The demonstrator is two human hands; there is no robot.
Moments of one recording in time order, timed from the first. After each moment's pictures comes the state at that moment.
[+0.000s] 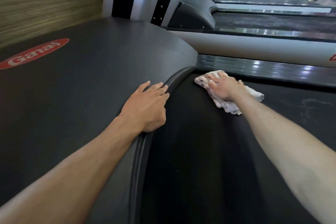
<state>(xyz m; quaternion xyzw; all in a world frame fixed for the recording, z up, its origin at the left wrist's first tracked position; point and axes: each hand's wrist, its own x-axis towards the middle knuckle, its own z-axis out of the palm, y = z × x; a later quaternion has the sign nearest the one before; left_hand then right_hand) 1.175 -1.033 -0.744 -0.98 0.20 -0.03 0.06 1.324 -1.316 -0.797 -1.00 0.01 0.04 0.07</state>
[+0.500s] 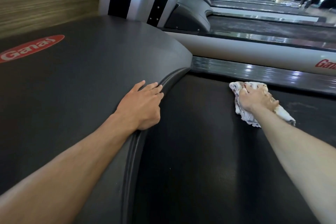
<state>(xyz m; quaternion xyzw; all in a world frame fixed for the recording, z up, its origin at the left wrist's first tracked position) 1.177 -1.032 -0.745 -0.98 0.20 -0.04 0.06 1.274 -1.390 -0.804 -0.95 0.29 -0.05 0.12</state>
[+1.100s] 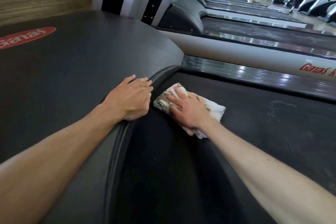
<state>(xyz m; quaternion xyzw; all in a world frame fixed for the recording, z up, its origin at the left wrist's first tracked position) 1.181 -1.033 -0.749 -0.98 0.20 -0.06 0.02 1.211 -1.259 -0.810 -0.98 -0.17 0.00 0.07</state>
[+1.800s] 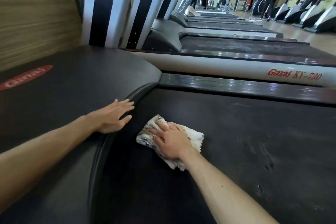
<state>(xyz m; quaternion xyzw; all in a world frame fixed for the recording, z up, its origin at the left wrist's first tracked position) 1.148 -1.041 -0.717 -0.97 0.23 0.07 -0.04 1.102 -1.294 -0.802 -0.97 -0.20 0.05 0.12</state>
